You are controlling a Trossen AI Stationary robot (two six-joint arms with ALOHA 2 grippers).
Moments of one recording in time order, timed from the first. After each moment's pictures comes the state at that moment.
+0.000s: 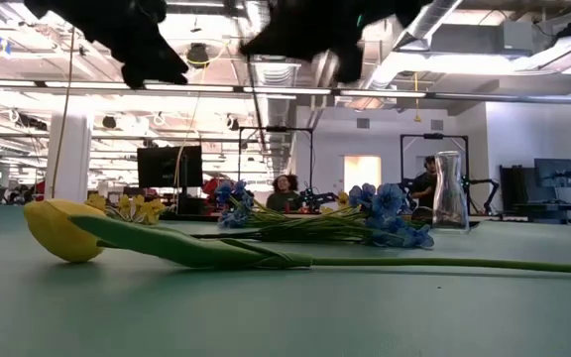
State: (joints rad) left arm 0.39 0.79 0.72 -0.38 0.08 -0.10; right arm 0.01 1.69 1.26 -0.01 -0.17 -1.09
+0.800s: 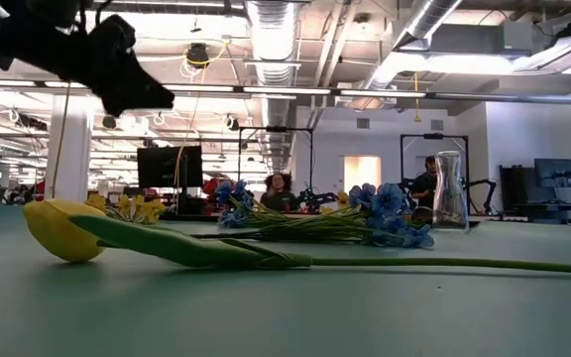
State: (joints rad) left arm 0.36 0.56 0.33 0.00 -0.06 -0.10; right arm 0.19 1.72 1.26 0.50 -0.58 -0.30
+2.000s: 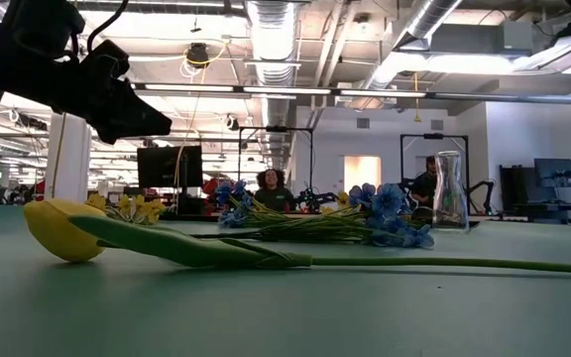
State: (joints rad) left arm 0.30 0.57 0.14 0.24 -0.11 -0.13; right arm 0.31 2.25 1.72 0.82 -0.19 -0.36
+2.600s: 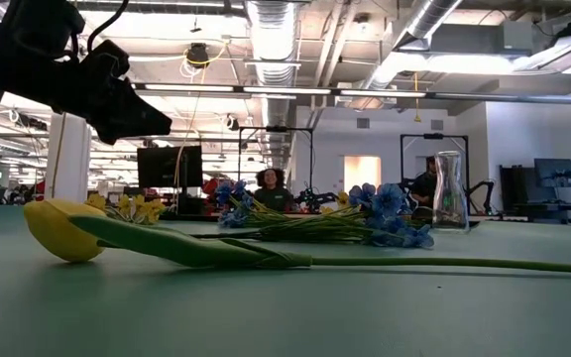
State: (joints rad) left arm 0.30 0.58 0.14 0.24 -0.11 -0.14; right arm 0.38 2.25 1.72 0.82 -0.04 -0.35
